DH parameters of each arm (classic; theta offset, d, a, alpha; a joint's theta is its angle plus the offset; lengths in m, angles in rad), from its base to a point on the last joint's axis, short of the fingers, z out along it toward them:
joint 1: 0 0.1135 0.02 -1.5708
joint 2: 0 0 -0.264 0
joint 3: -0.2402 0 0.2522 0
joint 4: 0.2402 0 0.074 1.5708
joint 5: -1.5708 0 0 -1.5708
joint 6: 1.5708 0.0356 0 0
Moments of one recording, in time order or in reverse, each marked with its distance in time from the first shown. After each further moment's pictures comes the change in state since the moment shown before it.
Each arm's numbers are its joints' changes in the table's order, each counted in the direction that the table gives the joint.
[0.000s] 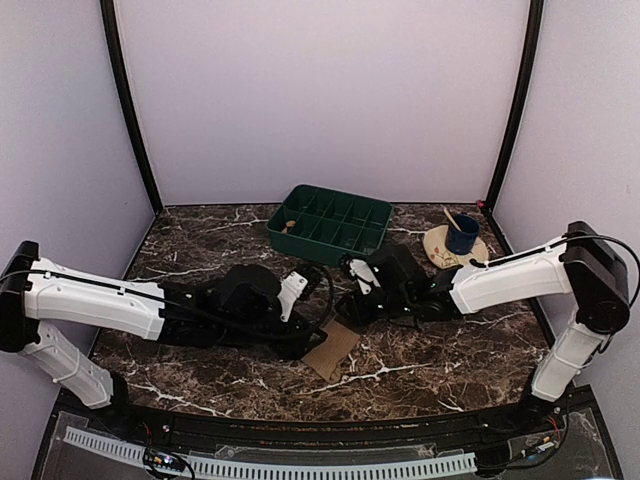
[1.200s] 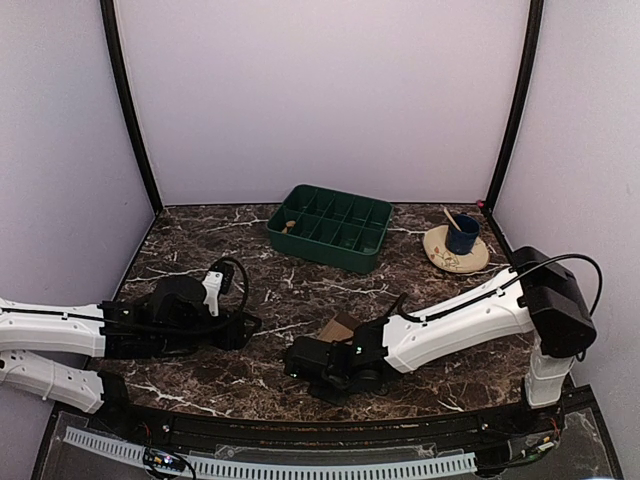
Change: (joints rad) left arm 0.170 -0.435 0.383 0.003 0.135 -0.237; right arm 0.492 0.259 -0.348 0.631 -0.415 -0.209
